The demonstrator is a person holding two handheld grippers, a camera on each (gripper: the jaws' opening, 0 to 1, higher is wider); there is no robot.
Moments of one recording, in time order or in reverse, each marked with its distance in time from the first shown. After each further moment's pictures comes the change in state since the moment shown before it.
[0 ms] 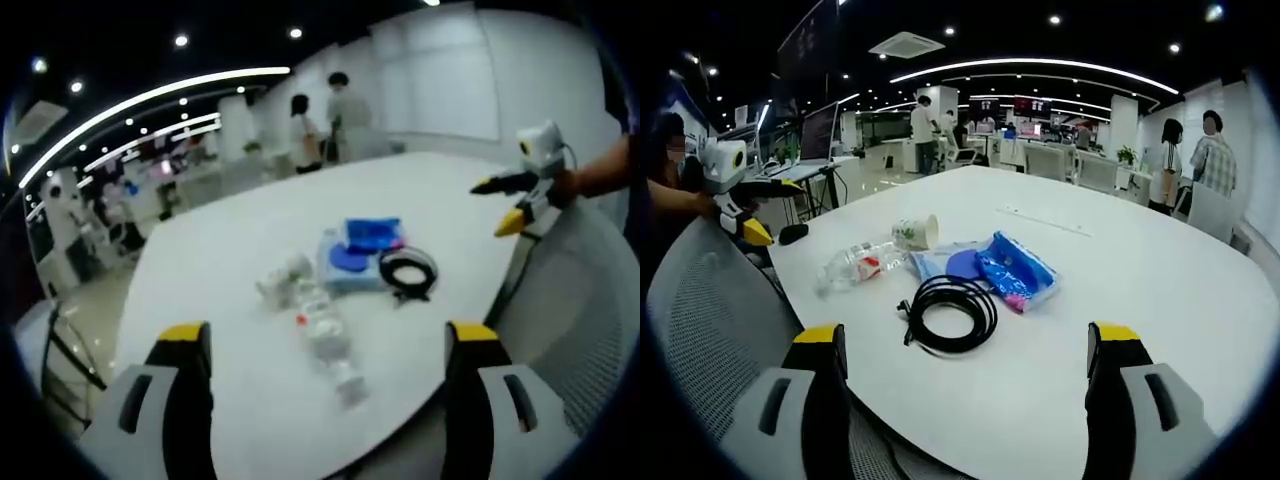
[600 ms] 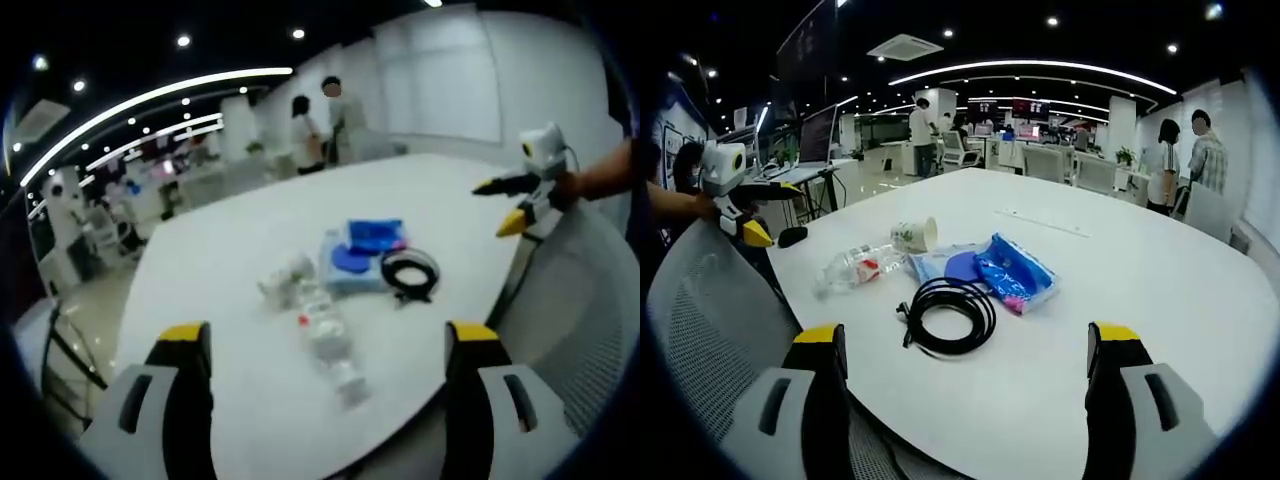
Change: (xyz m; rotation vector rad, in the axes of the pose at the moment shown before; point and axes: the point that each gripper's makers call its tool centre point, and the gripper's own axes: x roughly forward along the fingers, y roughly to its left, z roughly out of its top) left arm -0.001 0.002 0.000 -0.005 -0.003 0.008; right arm -0.001 0.000 0.002 0.006 -0.011 -0.006
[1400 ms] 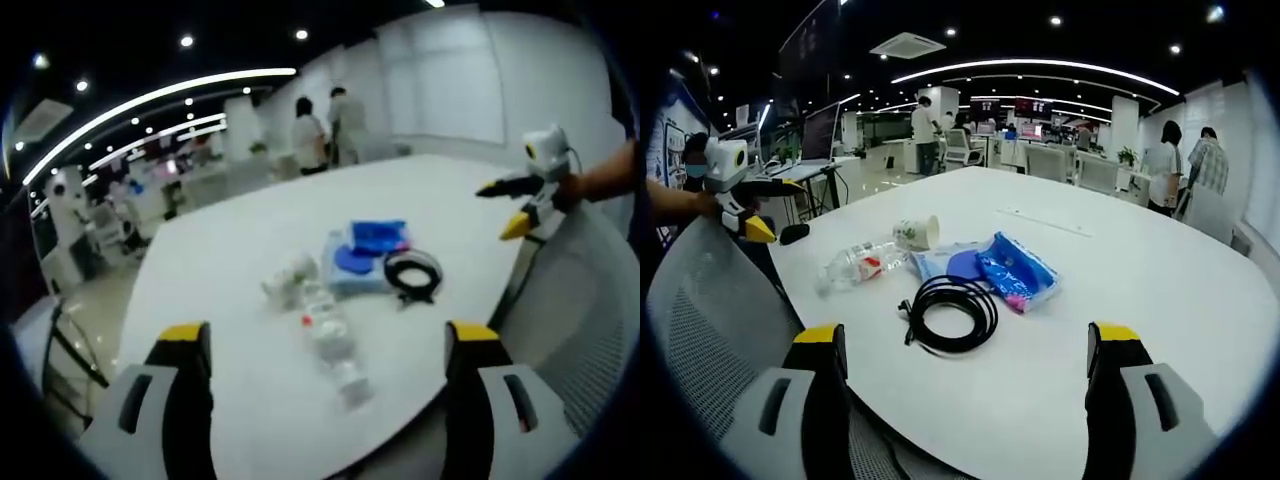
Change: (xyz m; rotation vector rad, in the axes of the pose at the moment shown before) left arm -0.002 0.001 0.000 -0.005 -0.003 0.014; right arm -0.001 0.003 -0.001 -0.009 0.007 0.007
